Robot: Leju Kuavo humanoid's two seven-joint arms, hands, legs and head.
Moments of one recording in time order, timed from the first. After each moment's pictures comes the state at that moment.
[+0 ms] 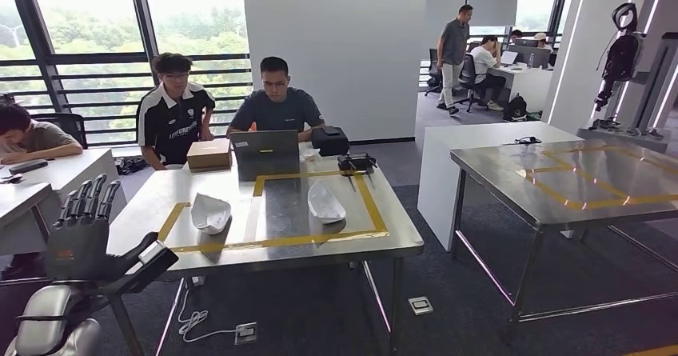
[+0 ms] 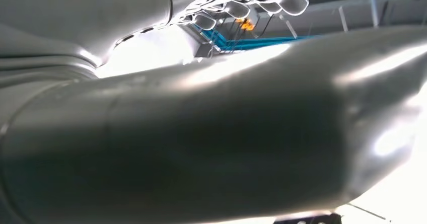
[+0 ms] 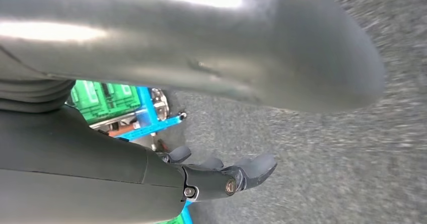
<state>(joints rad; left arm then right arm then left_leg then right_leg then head) -0.92 0.17 -0.15 -0.53 -1.20 0.53 -0.47 -0.07 0.09 -1.10 -0.18 1.41 -0.02 -0.19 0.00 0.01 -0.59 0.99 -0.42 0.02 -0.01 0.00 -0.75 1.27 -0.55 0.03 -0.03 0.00</state>
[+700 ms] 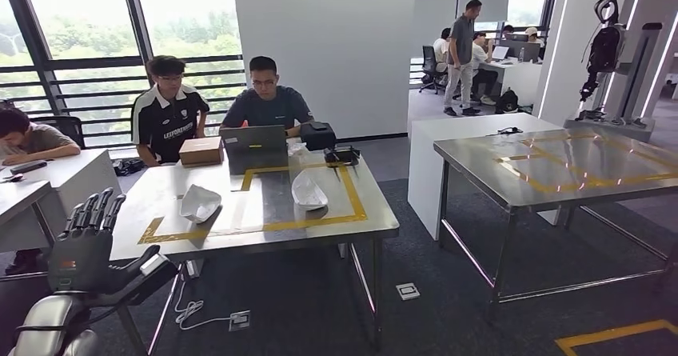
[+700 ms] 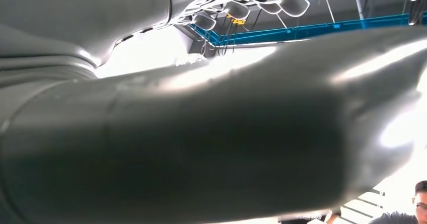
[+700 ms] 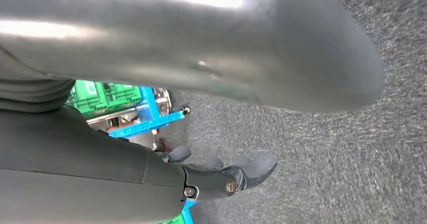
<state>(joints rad) -0.90 0.19 -0.15 -0.53 -1.20 0.49 -0.46 -0.07 0.09 -1.10 -0.18 1.41 -0.01 -0.19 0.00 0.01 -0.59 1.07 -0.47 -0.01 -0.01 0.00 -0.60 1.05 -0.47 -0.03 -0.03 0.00</state>
